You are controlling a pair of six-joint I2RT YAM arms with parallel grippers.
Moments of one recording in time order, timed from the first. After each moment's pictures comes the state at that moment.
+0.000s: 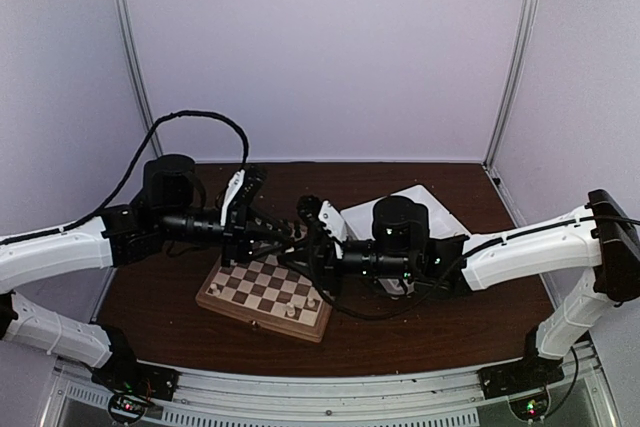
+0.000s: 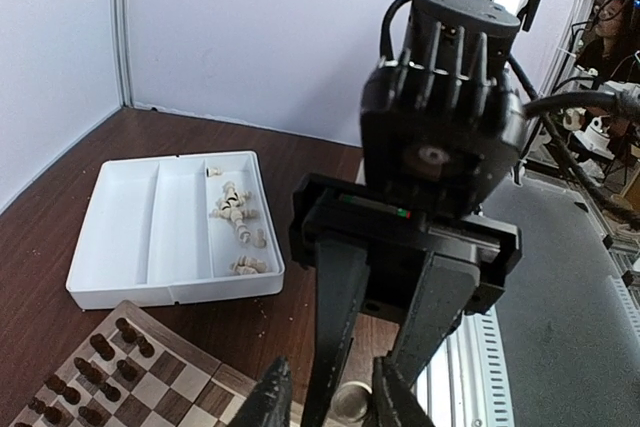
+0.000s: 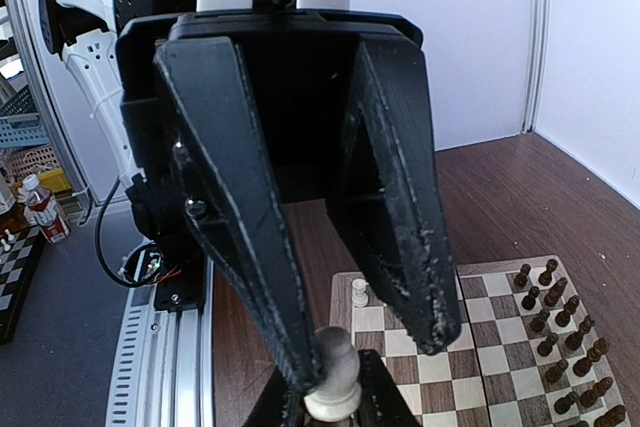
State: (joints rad) left arm -0.82 1.15 0.83 0.04 0.66 0.02; right arm 1.15 1.57 0.94 0.50 -0.23 0.08
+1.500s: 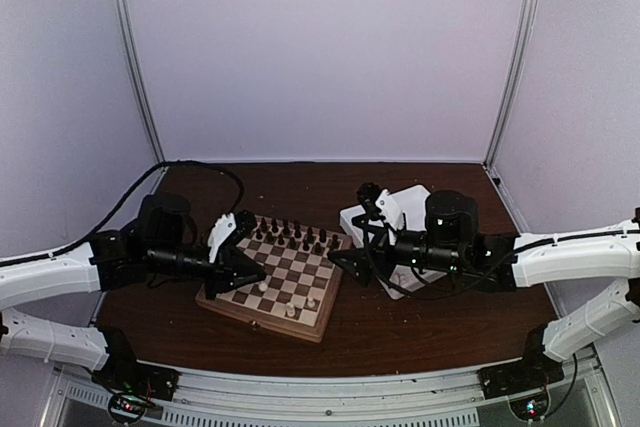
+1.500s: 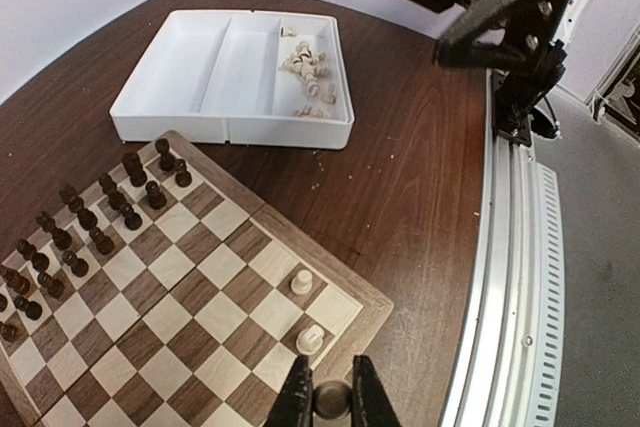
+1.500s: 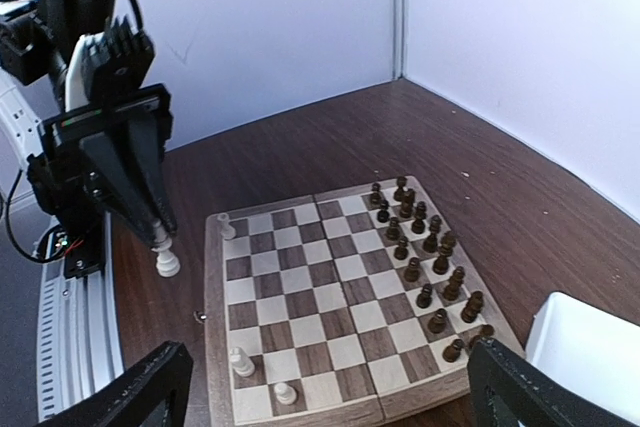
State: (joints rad) left arm -0.83 1.00 0.65 -0.18 0.43 0.06; right arm 1.02 1.30 0.74 0.33 -0.08 0.06
